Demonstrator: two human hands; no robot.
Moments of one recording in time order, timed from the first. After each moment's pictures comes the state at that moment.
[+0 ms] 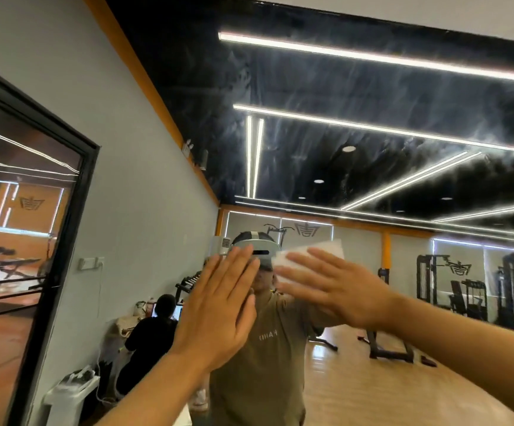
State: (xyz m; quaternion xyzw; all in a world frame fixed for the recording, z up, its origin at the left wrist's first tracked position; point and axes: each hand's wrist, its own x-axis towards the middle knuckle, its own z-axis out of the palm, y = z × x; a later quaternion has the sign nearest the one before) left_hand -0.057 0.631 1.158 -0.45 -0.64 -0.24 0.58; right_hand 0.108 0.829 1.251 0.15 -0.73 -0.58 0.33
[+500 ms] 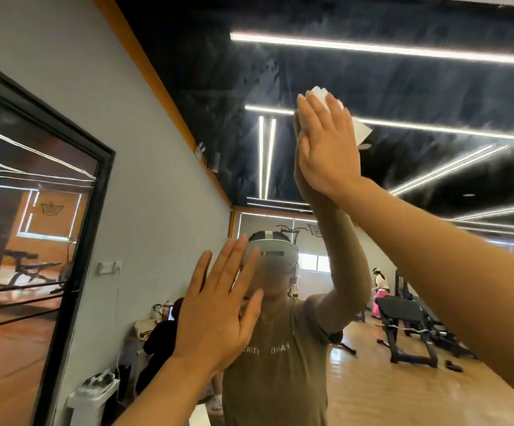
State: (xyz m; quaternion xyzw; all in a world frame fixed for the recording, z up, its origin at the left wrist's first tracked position) left_hand -0.102 0.609 1.168 -0.40 -0.67 -0.21 0.59; right_hand 0.019 0.731 1.402 -0.02 -0.74 -0.20 0.64
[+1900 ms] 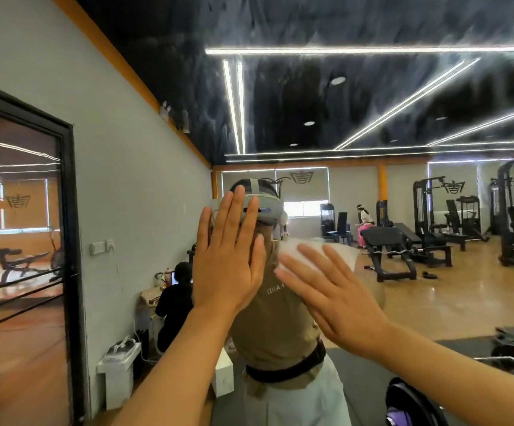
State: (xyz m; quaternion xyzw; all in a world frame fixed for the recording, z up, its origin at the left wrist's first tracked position) left_hand -0.105 0.607 1.165 -0.42 -0.63 -0.25 0.61; right_hand 0.047 0.763 1.119 0.09 -0.80 -0.32 0.50
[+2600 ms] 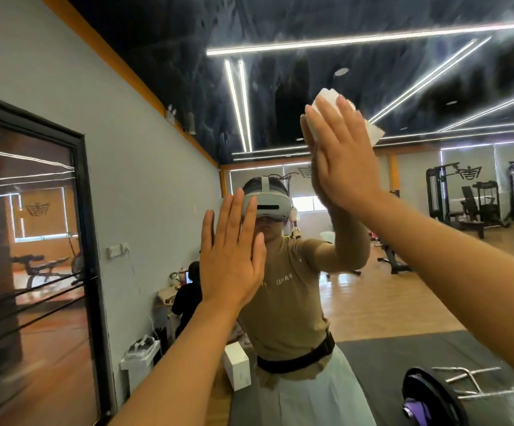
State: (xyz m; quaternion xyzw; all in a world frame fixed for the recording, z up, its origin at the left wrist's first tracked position) left_hand -0.103 0.607 1.166 -0.40 -0.65 -0.22 0.61; right_hand 0.045 0.767 1.289 -0.06 -0.72 -0.17 0.67
